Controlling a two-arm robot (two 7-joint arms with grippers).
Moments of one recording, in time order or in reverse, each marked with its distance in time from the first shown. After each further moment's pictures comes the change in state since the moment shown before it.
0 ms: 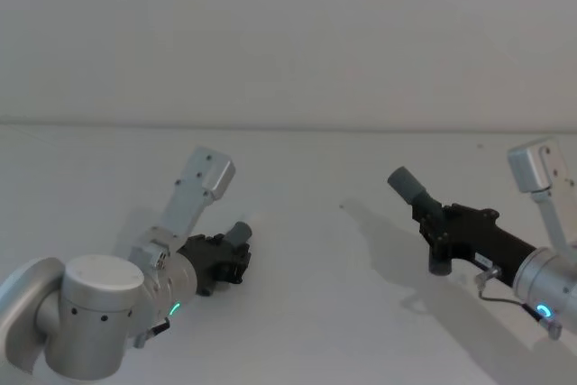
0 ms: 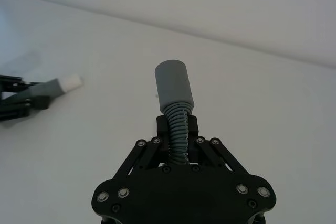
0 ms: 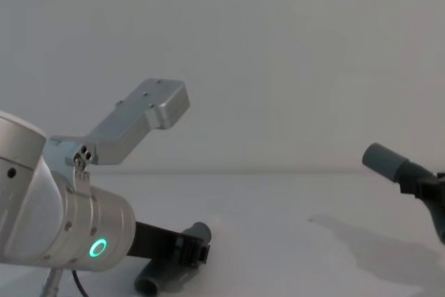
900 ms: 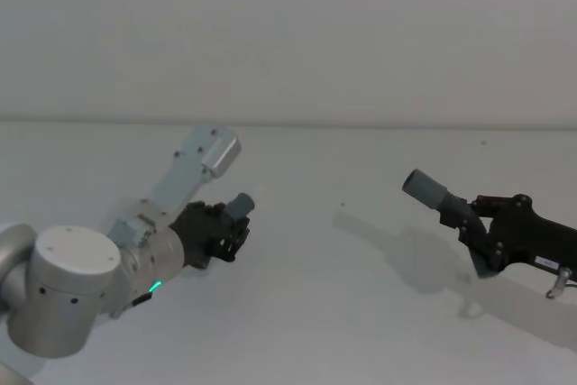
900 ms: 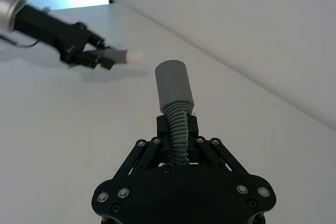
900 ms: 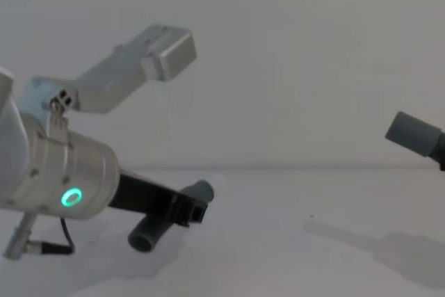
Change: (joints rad) left arm -0.050 0.116 0.041 -0.103 0.047 -0.008 -0.106; right arm 0.105 0.205 0.013 0.211 0.137 -0.365 0.516
